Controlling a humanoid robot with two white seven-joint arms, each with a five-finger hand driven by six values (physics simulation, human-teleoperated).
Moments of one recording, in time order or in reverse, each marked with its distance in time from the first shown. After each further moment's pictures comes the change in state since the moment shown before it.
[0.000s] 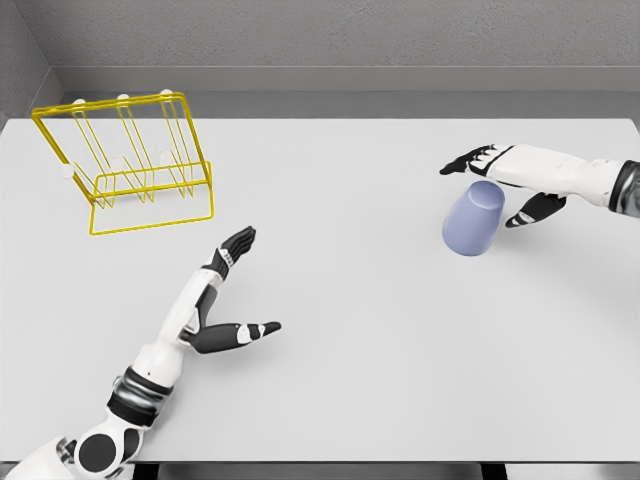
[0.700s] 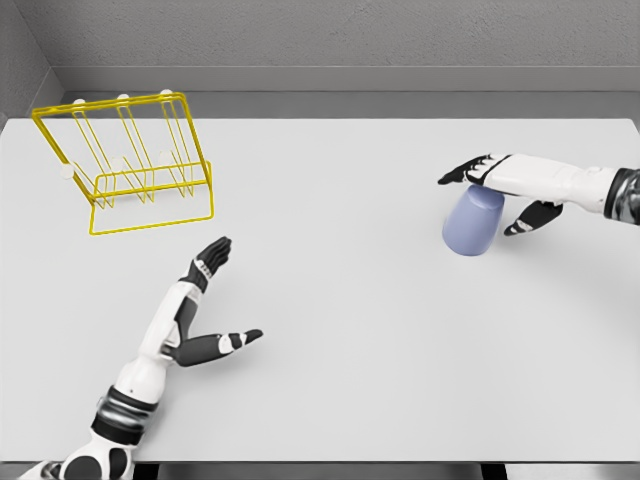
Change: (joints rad) left arm 0.103 -0.007 0.093 -0.028 0.008 -0.015 0.006; right arm 0.000 0.003 0.029 0.010 0.003 0.000 0.001
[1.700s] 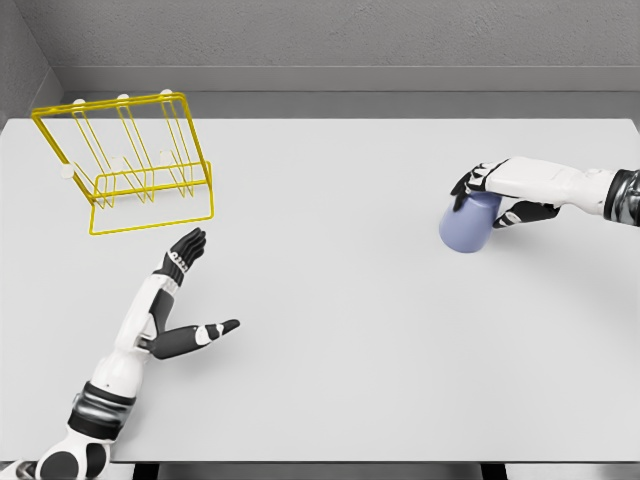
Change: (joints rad) left arm 0.023 0.043 0.048 -0.013 0.048 0.008 -0.004; right arm 0.000 0.000 0.002 0.001 0.001 0.001 0.012
